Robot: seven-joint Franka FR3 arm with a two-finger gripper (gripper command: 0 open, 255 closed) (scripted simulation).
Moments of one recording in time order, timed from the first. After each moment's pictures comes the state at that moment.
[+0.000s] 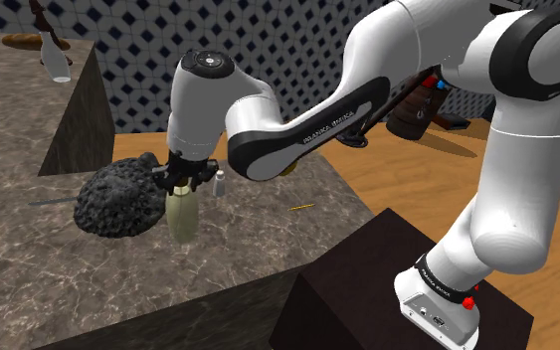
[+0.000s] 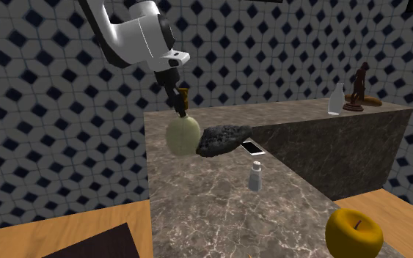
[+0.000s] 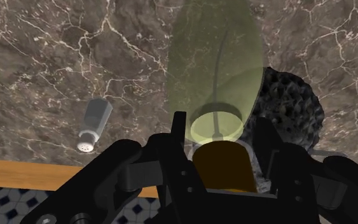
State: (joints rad) arm 0.23 0.41 0.60 -1.86 -0.64 2.38 1.36
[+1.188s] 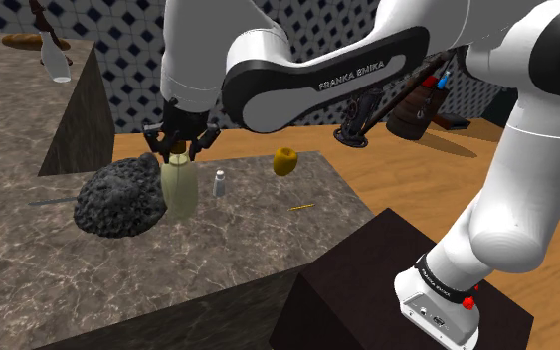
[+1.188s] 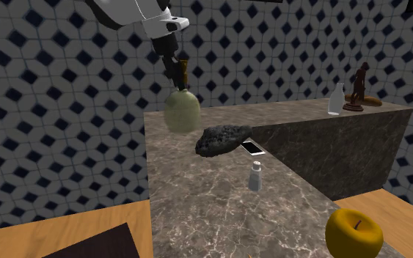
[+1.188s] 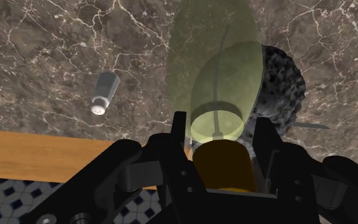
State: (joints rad) arm 0.19 0.30 0.67 -1.77 -0.50 2.21 1.23
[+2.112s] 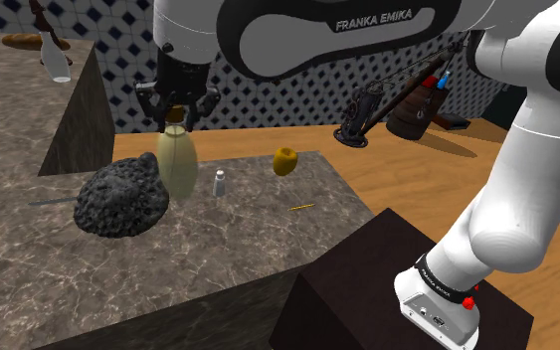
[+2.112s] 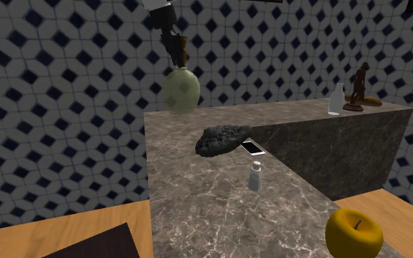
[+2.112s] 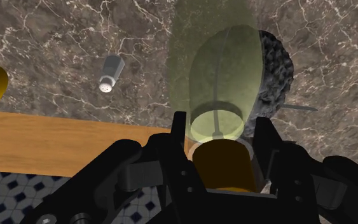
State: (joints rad) arm 0.18 0.26 0.69 -1.63 -0.43 2.05 1.16
